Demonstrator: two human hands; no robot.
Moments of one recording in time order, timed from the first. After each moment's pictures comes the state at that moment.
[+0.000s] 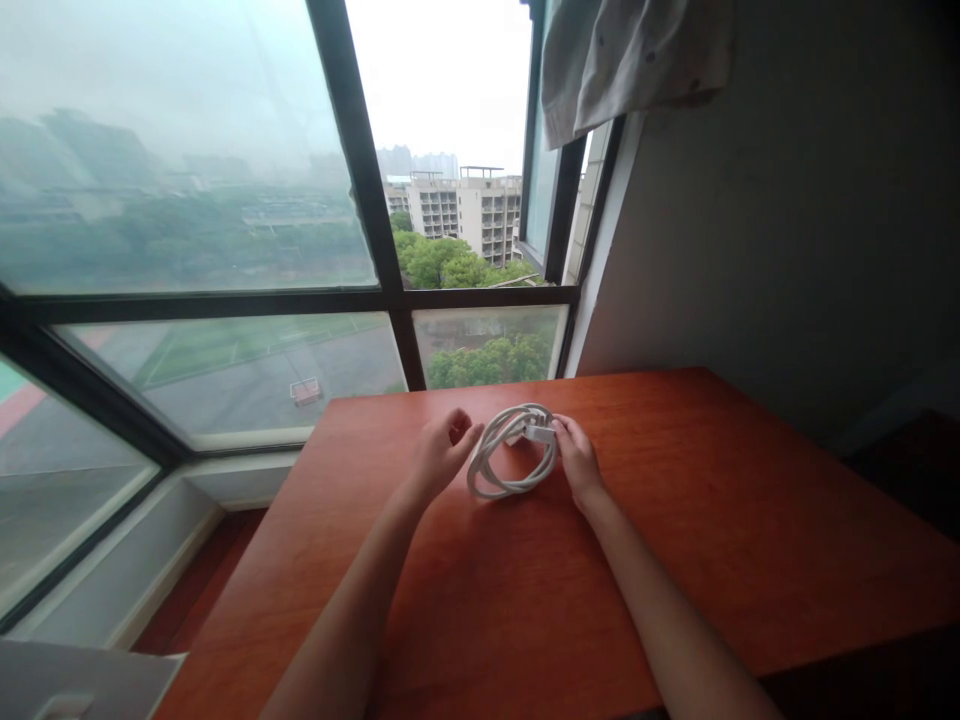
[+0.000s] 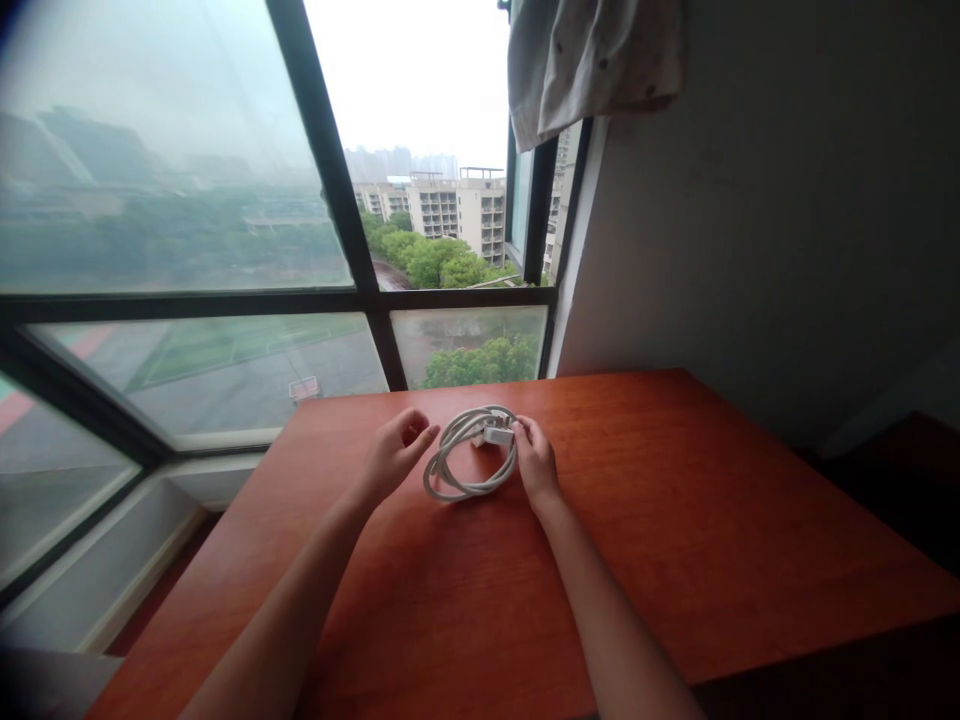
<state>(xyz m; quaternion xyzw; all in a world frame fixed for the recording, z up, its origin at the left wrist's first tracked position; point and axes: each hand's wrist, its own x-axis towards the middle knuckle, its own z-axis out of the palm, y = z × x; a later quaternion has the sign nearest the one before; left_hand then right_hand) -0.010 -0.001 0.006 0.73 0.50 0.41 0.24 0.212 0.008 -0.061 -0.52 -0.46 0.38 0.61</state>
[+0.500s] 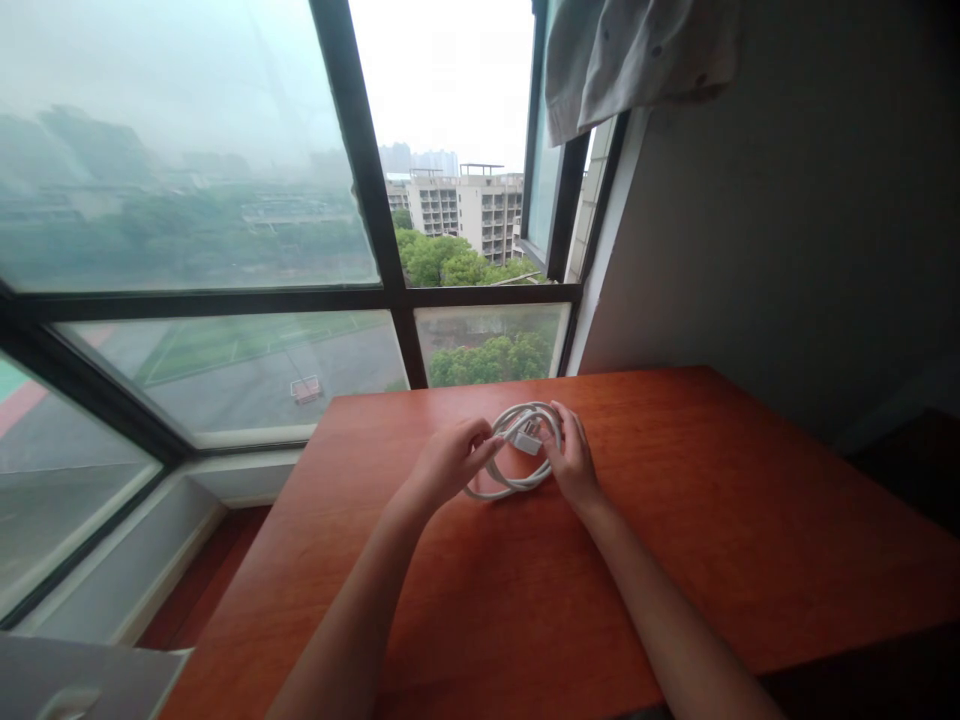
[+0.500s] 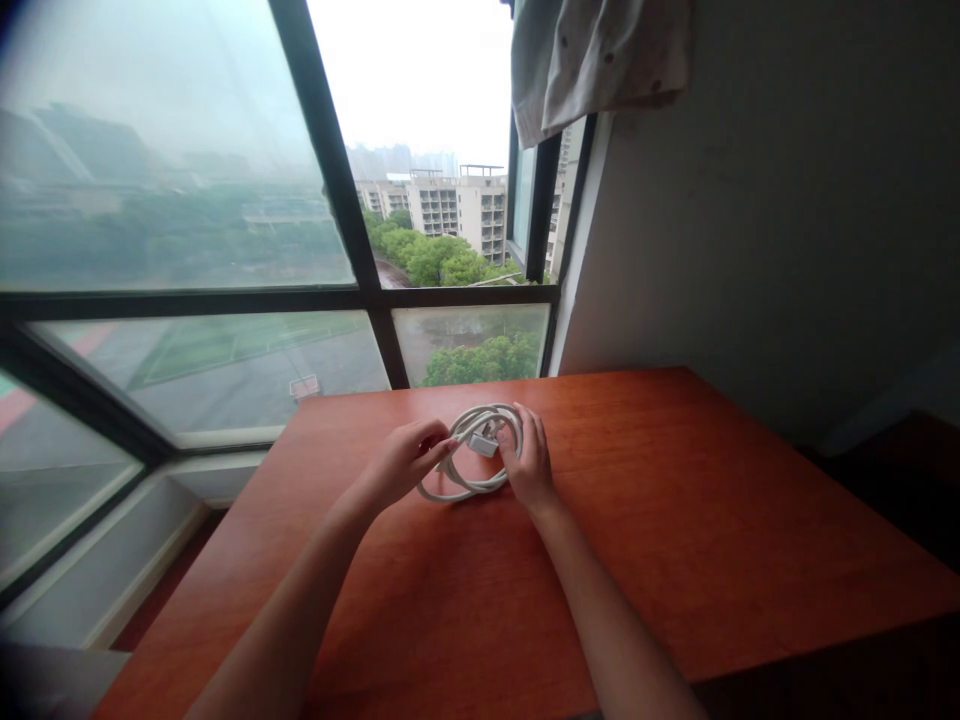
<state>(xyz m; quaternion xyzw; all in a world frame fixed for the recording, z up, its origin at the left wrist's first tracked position) -0.003 -0.011 0.015 0.81 0.46 0.30 0.19 0.209 0.002 -0.065 -0.50 -0.64 0.14 0.57</state>
